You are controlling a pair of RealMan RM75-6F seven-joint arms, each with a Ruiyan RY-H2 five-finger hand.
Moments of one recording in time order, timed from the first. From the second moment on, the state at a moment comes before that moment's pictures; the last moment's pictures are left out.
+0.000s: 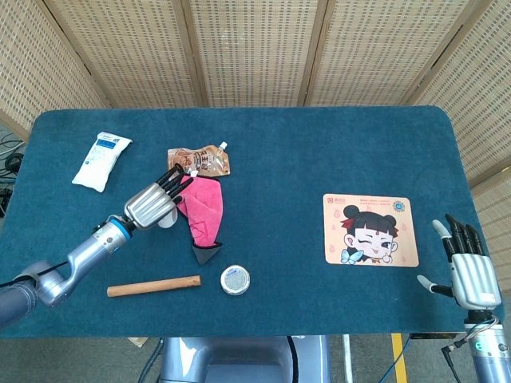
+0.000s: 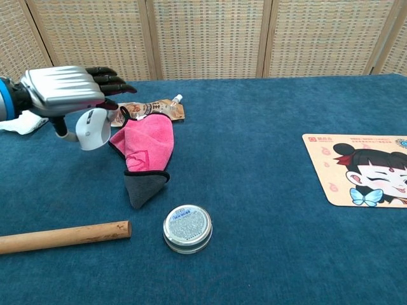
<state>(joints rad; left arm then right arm) -0.85 -1.44 -0.01 -1.08 1.65 0.92 0.33 0.12 -1.21 0.10 -1.52 -1.45 1.45 0.03</state>
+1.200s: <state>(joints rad) -1.22 -1.75 -0.08 -1.01 1.77 0.81 0.47 0.12 -1.18 0.11 -1.47 -1.41 1.41 0.18</state>
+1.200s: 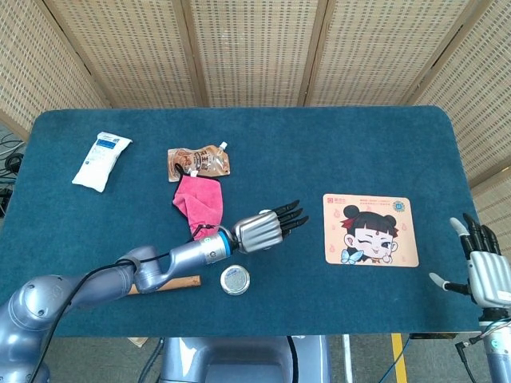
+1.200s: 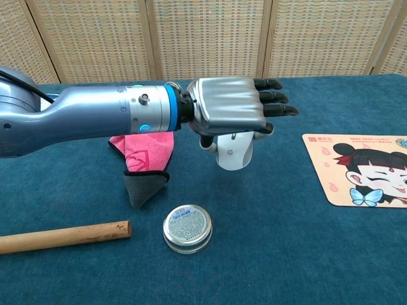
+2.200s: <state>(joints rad) -1.39 -2.01 0.09 -0.59 1.94 0.89 0.28 0.11 -1.18 0.13 -1.43 -1.38 1.40 0.22</state>
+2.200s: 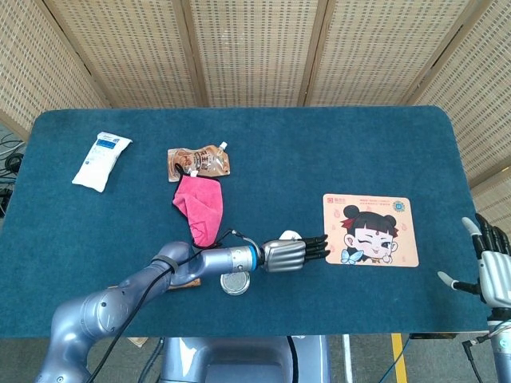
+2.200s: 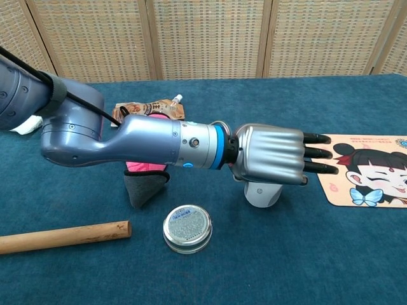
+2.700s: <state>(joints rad) -1.37 -2.02 0.11 -0.55 1.92 0.94 0.29 0.10 -1.19 0.14 -1.42 -1.38 1.41 0.22</state>
